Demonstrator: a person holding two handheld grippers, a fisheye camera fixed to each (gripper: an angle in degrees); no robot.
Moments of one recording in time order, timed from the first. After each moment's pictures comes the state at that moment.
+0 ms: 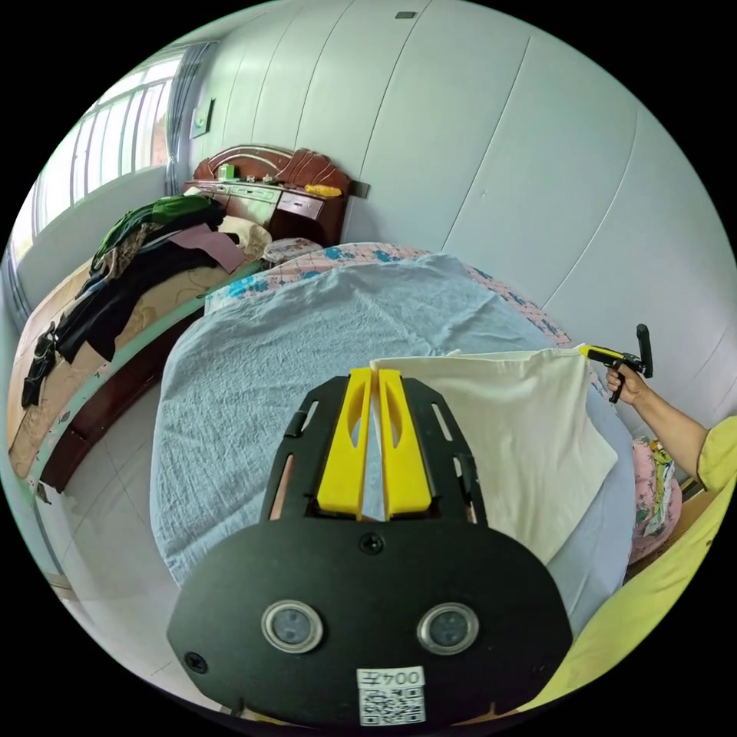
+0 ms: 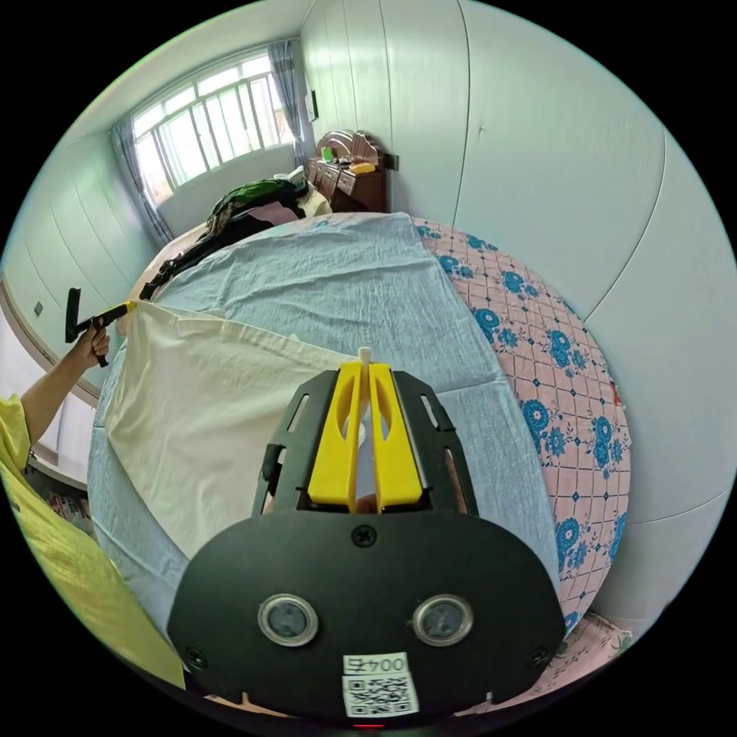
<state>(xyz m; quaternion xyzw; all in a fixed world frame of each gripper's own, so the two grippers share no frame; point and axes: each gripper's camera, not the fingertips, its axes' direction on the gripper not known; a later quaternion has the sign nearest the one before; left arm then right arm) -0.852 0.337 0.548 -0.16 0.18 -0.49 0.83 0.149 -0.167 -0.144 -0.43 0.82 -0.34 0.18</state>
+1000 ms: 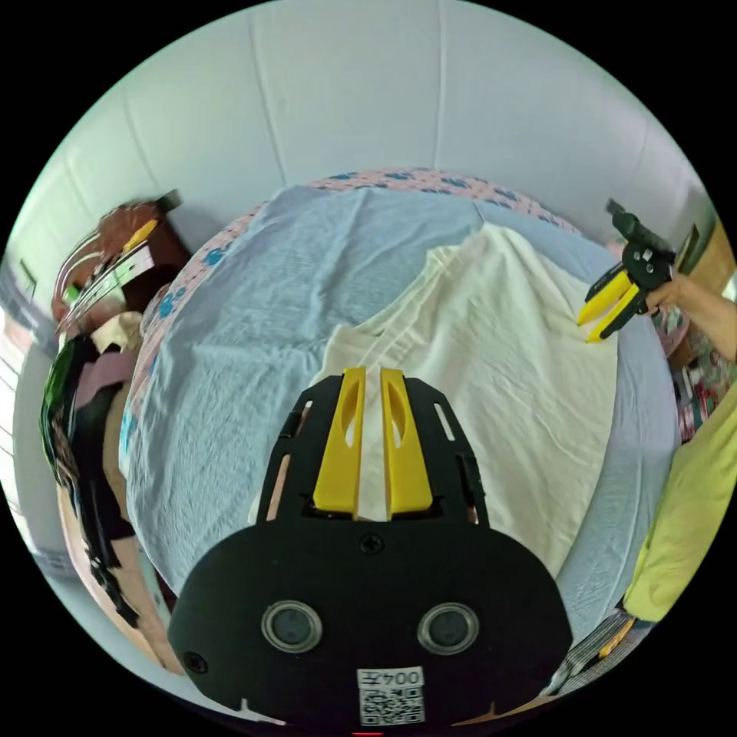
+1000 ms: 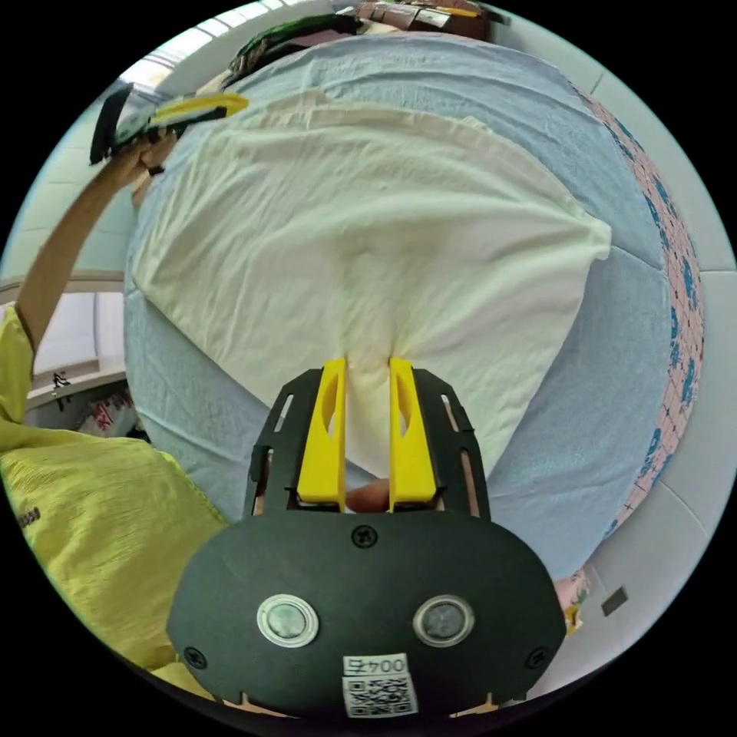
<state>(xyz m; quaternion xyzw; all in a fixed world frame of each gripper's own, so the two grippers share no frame) -0.742 0.060 0.685 -0.19 0.32 -0.15 0.91 0.324 -0.082 -0.158 -0.53 0.85 -0.02 0.05</state>
